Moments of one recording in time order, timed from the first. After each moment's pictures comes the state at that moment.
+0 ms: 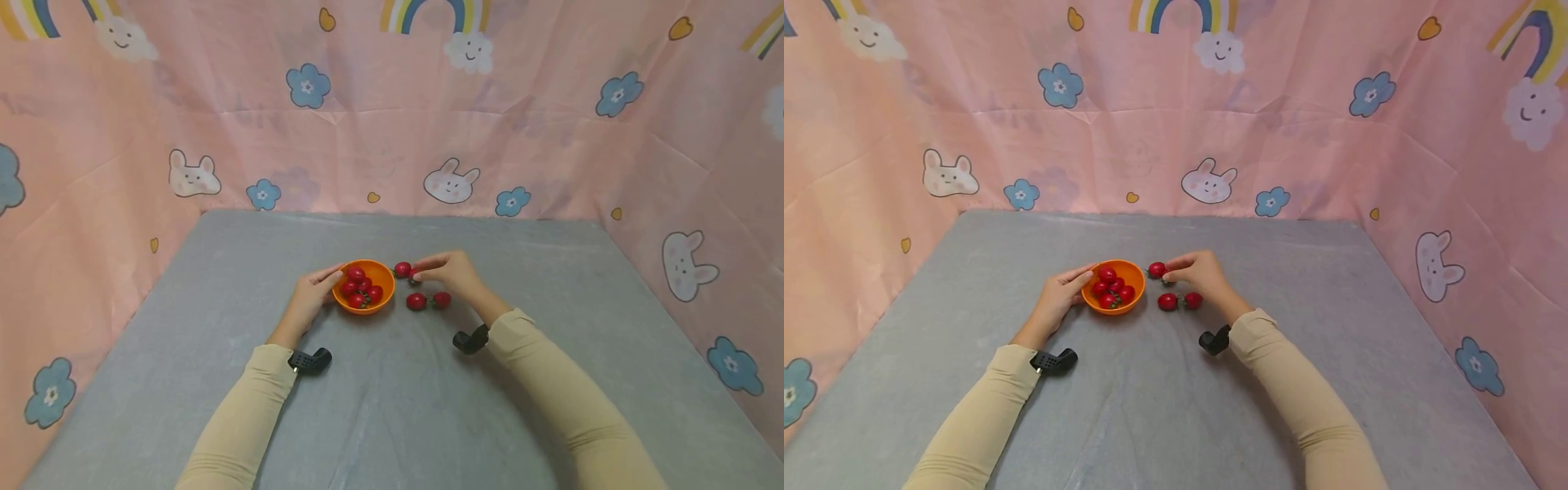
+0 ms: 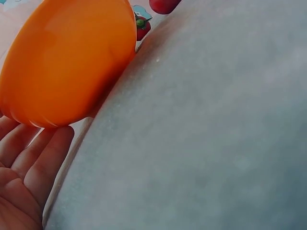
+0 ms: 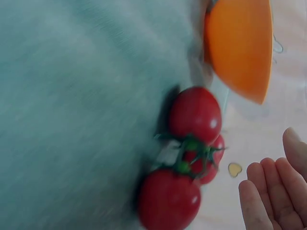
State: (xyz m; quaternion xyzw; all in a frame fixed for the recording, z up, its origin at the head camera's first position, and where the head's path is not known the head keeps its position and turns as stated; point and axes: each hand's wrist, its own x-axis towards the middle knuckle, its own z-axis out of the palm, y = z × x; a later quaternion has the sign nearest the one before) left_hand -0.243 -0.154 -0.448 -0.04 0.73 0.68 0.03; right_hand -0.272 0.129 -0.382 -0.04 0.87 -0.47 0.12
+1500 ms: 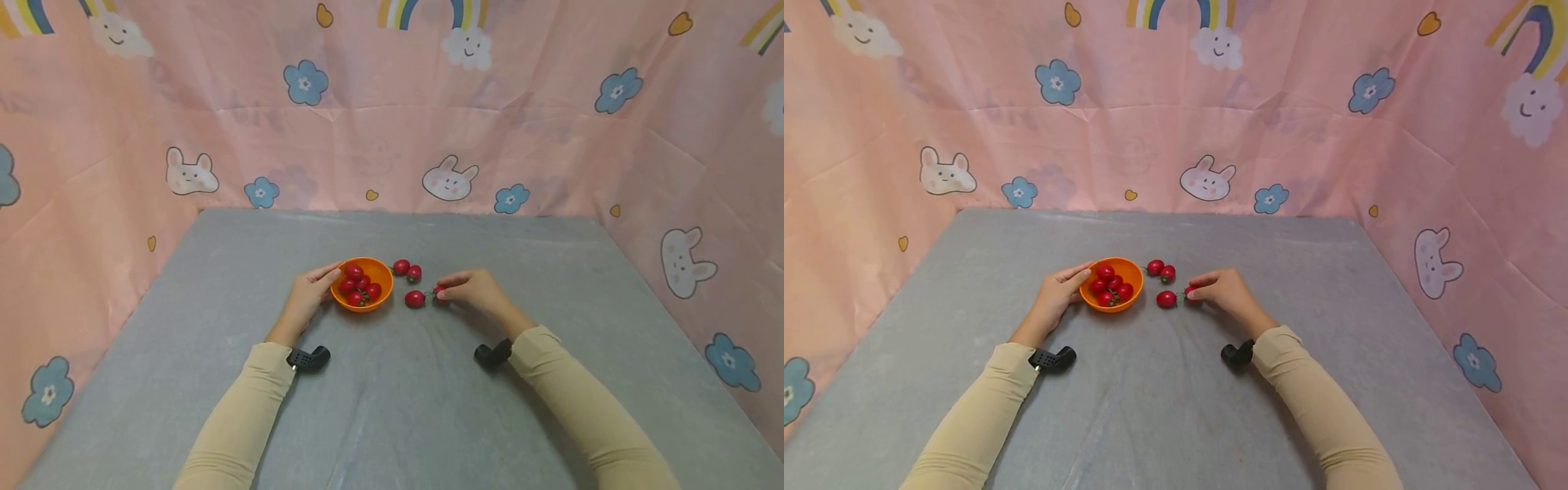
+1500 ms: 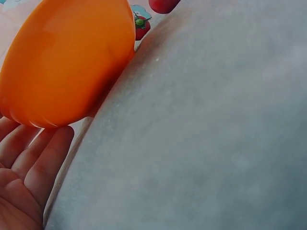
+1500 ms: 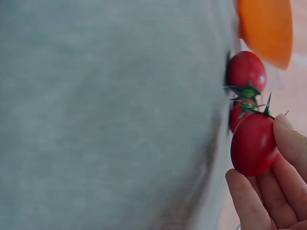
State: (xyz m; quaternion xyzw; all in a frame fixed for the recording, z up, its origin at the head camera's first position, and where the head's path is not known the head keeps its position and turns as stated) left_hand -0.243 -0.154 -0.448 -0.04 0.73 0.68 0.02; right_hand -0.262 0.177 -0.411 -0.01 0.88 -0.45 0.16
